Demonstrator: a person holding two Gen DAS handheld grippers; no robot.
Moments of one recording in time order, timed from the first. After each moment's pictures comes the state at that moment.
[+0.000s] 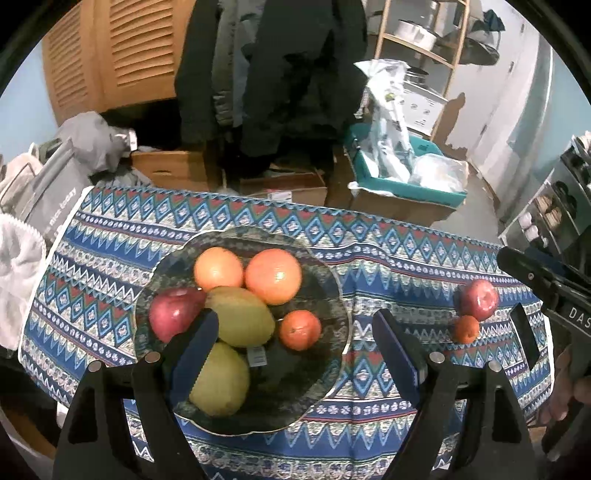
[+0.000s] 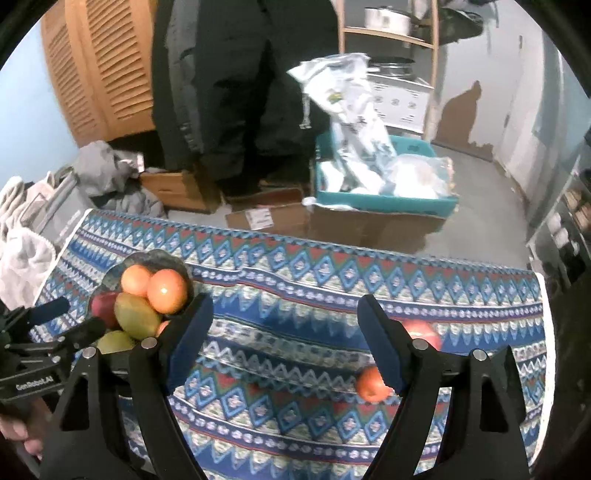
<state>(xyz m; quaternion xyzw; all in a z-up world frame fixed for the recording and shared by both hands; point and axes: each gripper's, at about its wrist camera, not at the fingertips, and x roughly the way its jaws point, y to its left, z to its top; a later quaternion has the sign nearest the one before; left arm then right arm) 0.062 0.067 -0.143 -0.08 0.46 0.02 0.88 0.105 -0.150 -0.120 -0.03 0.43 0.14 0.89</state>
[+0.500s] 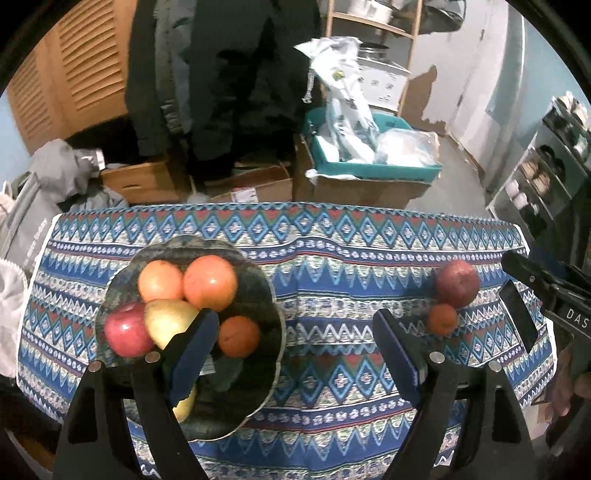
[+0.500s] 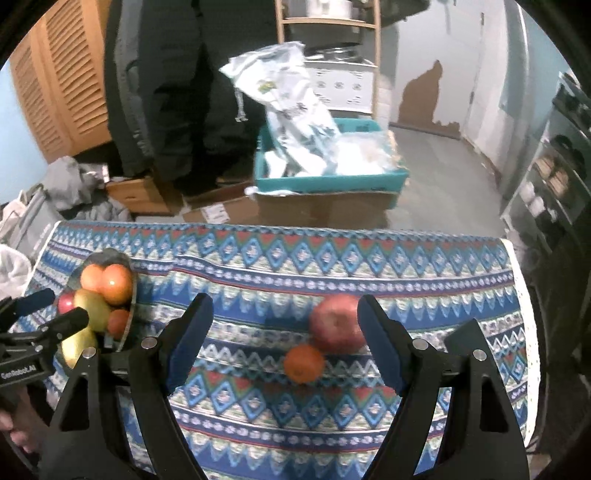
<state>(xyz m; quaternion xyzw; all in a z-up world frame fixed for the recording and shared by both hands) 0.083 -0.005 -0.148 -0.03 0.48 -0.02 0.88 0.099 -0.234 -0.135 0.00 0.45 0.08 0.89</state>
